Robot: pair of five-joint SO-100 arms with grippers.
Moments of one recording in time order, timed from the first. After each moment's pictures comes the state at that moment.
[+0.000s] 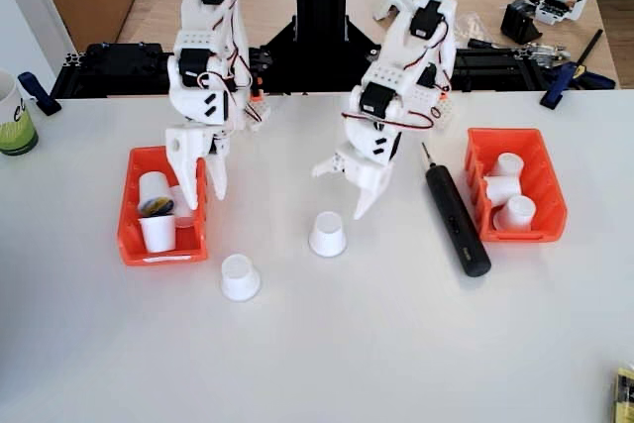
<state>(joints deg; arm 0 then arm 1) 8.6 119.2 122.5 45.9 -152.7 27.7 72.2 81.5 63.6 105.7</state>
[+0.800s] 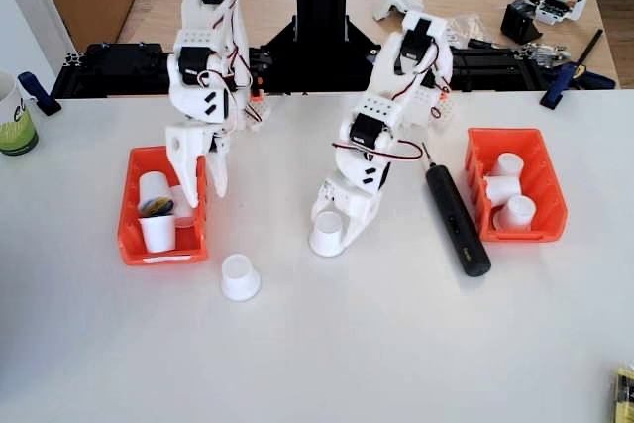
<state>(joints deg) 8.6 120.0 122.5 48.0 -151.9 27.5 61.3 75.2 56.4 105.7</state>
